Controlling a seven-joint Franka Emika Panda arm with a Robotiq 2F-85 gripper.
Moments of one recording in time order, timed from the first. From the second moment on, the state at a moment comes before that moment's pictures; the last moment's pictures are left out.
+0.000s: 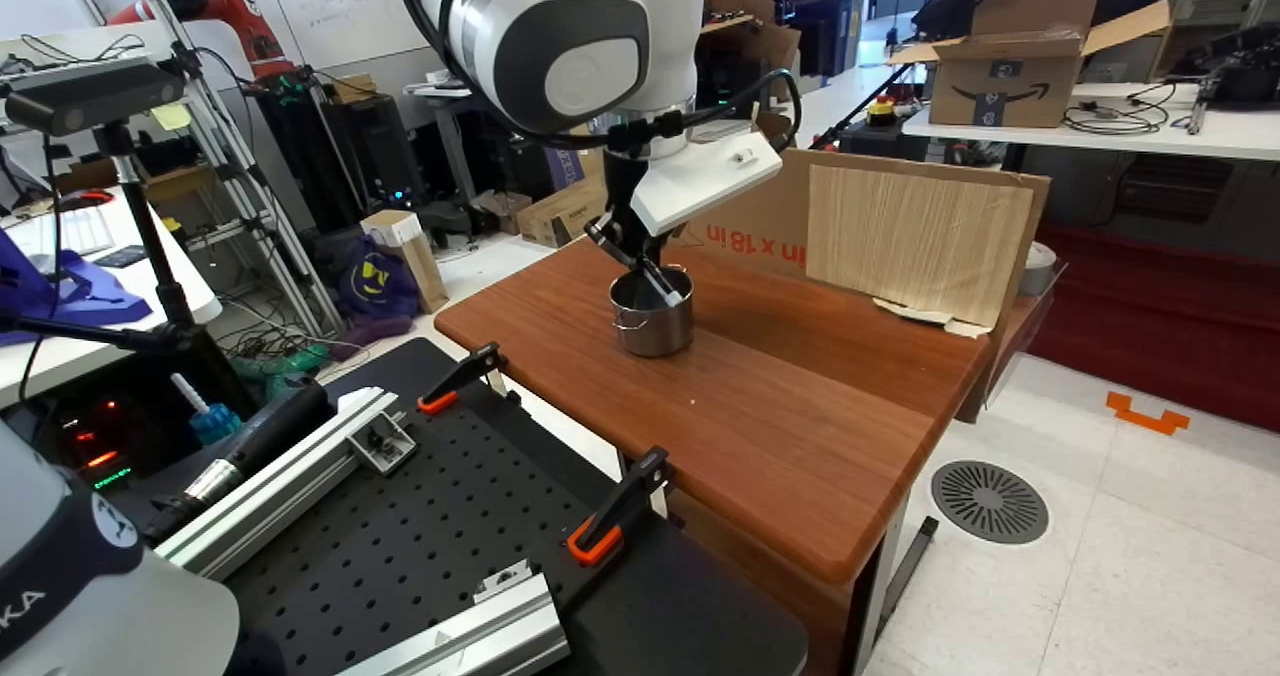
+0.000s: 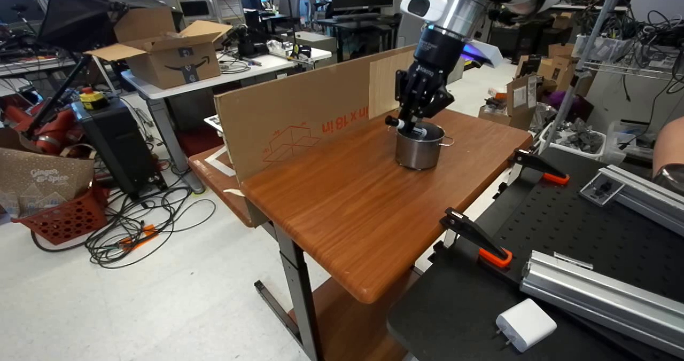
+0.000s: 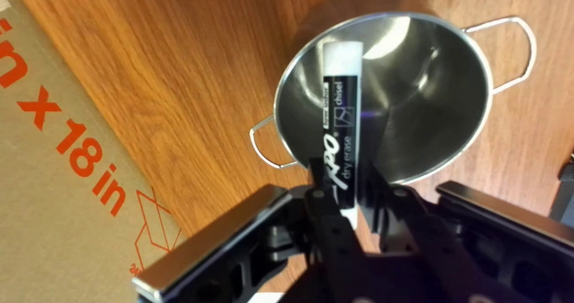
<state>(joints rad) -0.88 0.42 0.86 -2.45 0.07 2.88 -1.58</state>
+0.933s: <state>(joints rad) -0.75 0.41 0.76 -2.41 0.09 2.86 -1.58</state>
